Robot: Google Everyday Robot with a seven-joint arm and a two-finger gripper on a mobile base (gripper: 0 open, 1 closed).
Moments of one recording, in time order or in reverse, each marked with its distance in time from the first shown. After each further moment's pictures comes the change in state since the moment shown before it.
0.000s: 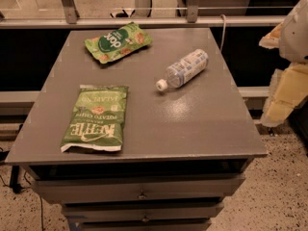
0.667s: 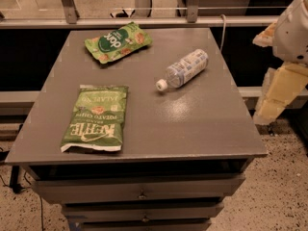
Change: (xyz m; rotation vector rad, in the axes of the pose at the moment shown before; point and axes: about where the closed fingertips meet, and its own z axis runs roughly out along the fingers) arm -0.013 -0.001 0.003 0.011 -0.034 -0.016
